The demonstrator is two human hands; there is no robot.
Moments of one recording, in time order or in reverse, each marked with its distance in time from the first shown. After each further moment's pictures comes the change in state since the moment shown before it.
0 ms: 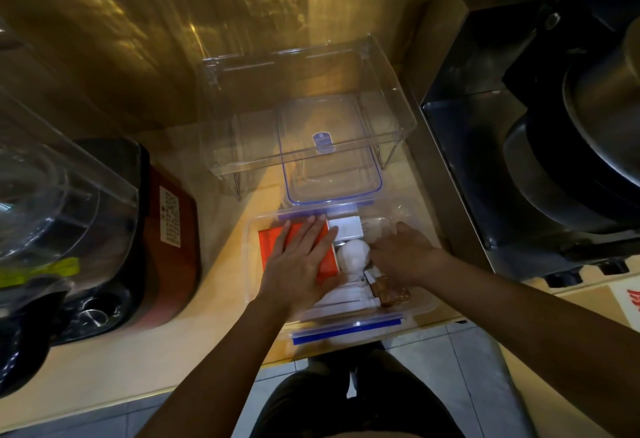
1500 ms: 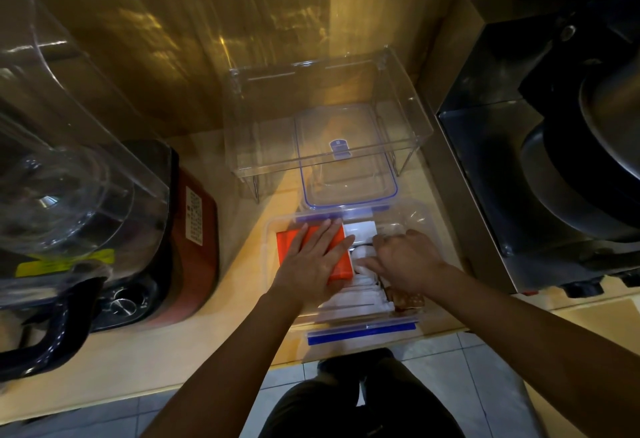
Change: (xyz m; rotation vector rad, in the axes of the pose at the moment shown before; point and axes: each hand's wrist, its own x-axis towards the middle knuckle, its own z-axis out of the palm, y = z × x) left_hand 0.003 -0.008 -0.004 0.048 -0.110 0.061; right_hand 0.007 -0.013 0.009 0.264 0.530 0.046
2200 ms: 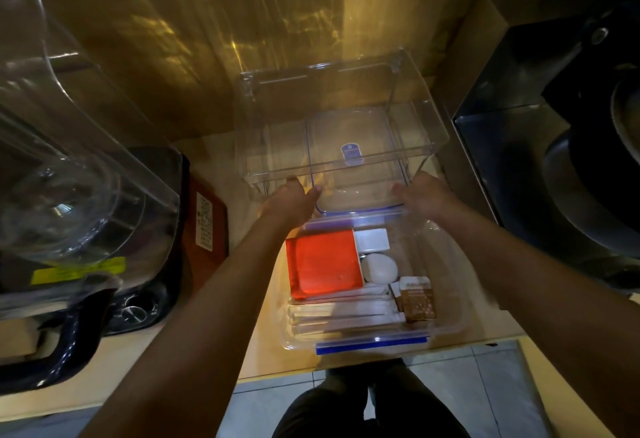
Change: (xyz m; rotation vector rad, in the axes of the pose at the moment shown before) left_hand 0.068 -0.054 -0.077 -0.426 0.000 -0.697; right_hand 0.069 0.046 -0.058 0.659 -0.035 0.759
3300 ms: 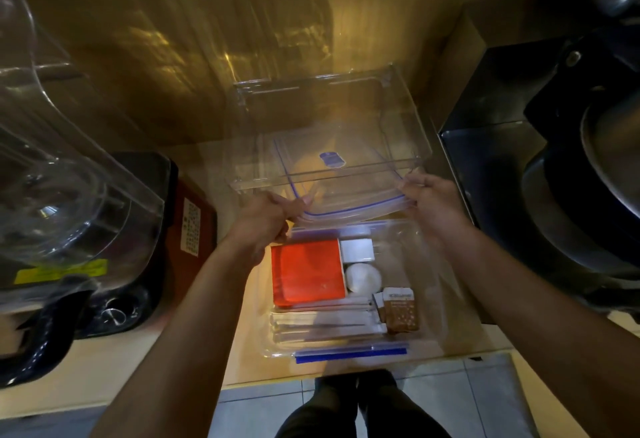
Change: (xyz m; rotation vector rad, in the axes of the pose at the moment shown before) left_hand -0.057 0.006 -0.026 -0.888 -0.053 0.001; right_hand -0.021 0.010 -0.018 0.985 0.119 0.063
